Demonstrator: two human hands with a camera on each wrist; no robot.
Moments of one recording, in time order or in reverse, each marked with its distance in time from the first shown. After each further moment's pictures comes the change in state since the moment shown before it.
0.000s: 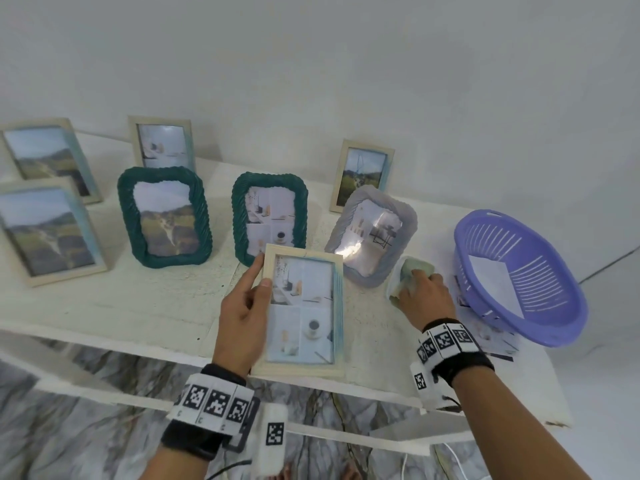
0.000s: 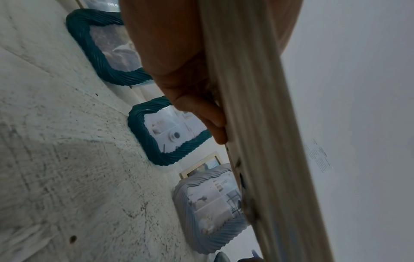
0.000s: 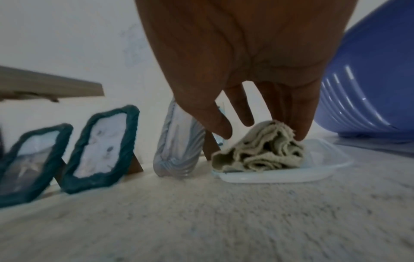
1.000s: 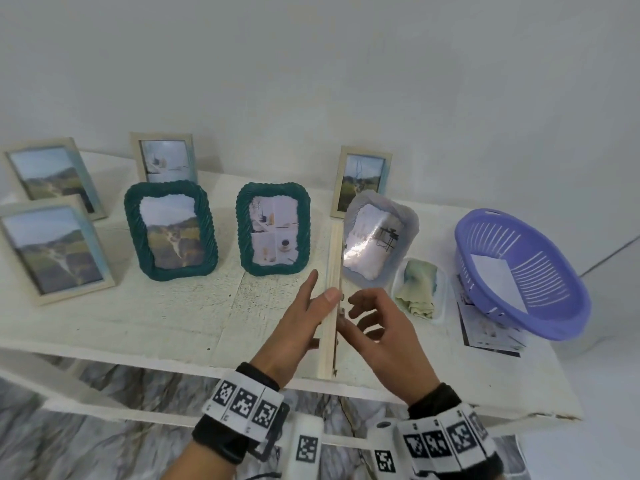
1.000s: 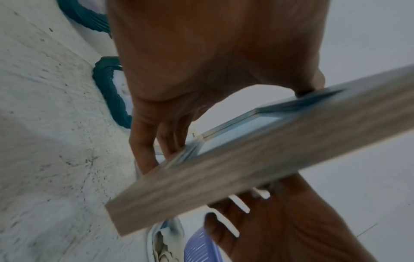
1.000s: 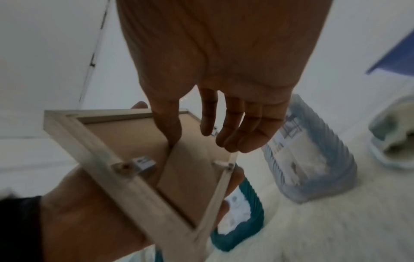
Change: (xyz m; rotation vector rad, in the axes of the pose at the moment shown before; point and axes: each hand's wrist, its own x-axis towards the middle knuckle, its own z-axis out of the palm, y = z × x) left_hand -0.004 0.013 0.028 -0.177 -0.512 -0.353; right_hand -0.125 -0.074 -0.022 0.895 -0.029 -0.400
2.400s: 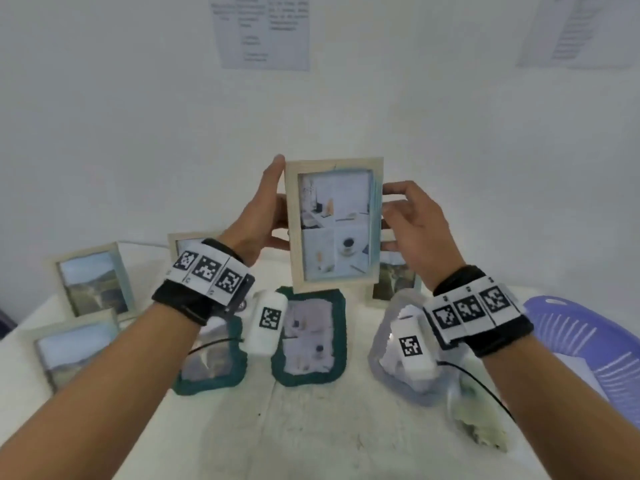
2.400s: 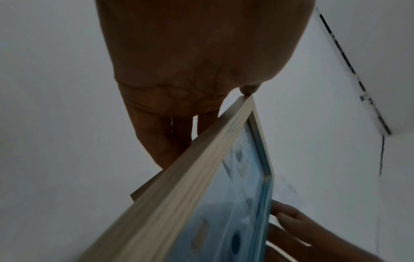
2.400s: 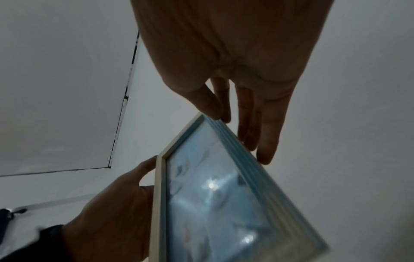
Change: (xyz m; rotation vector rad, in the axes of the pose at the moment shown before) left_hand 0.128 0.255 -0.100 0.387 0.164 0.185; right_hand 0.245 -0.124 -0.036 0.169 0.093 -0.189
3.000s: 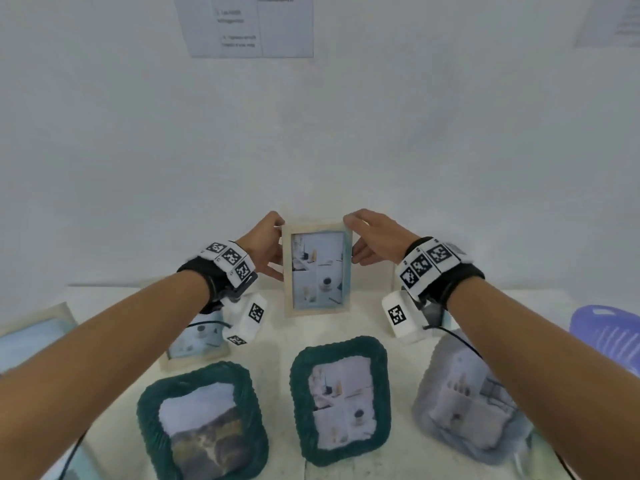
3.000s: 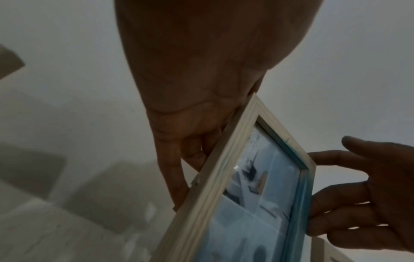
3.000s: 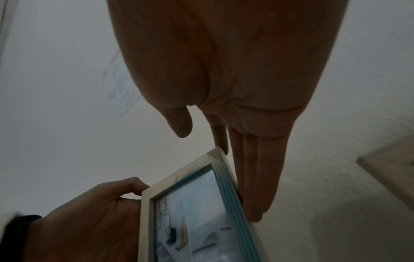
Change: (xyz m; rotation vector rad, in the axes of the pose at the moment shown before) left_hand 0.189 -0.085 -0.070 0.013 -0.275 -0.373; right_hand 0.149 0.083 0.068 -0.262 -0.263 0.486
